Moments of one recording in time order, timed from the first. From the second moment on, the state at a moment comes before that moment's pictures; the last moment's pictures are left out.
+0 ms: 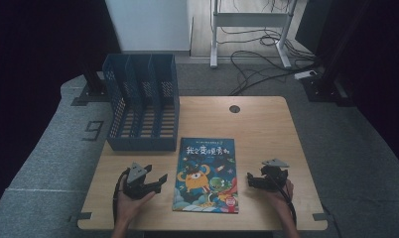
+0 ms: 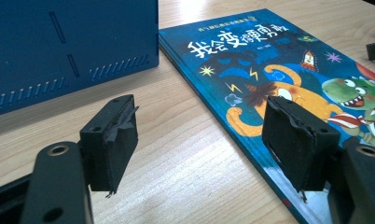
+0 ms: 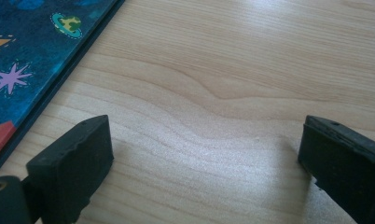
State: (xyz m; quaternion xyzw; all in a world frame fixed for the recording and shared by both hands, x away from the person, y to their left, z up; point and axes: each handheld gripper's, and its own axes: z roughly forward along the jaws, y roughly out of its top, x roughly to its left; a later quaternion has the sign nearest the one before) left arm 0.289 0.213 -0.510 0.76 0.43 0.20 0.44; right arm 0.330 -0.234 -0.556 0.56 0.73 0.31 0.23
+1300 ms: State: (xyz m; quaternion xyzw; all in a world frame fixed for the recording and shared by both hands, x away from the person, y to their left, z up) left arm 0.290 0.228 -0.507 0.73 0.47 0.19 0.46; right arm 0.327 -0.240 -0.546 0.57 0.70 0.35 0.24
